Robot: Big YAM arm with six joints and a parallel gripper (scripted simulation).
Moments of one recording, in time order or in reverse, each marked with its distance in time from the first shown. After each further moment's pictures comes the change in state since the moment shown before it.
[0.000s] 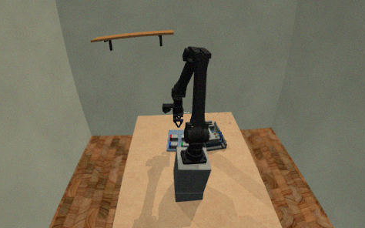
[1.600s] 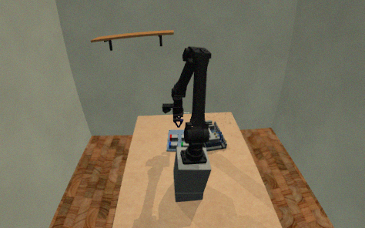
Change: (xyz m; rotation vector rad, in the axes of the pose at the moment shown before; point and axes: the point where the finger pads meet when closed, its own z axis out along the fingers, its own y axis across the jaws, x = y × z) arm 0.000 0.000 0.000 0.000 0.000 0.000
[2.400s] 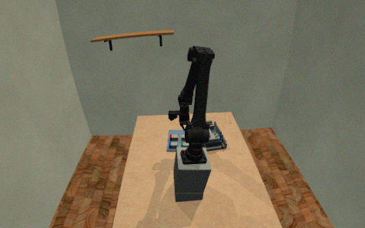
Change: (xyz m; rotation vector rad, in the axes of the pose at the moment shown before) arm 0.043 0.048 0.026 -0.001 0.002 -0.002
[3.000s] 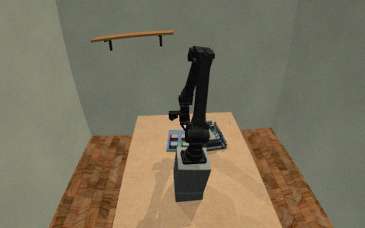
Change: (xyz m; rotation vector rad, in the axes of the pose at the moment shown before) arm 0.002 0.000 0.001 -0.001 0.000 0.002
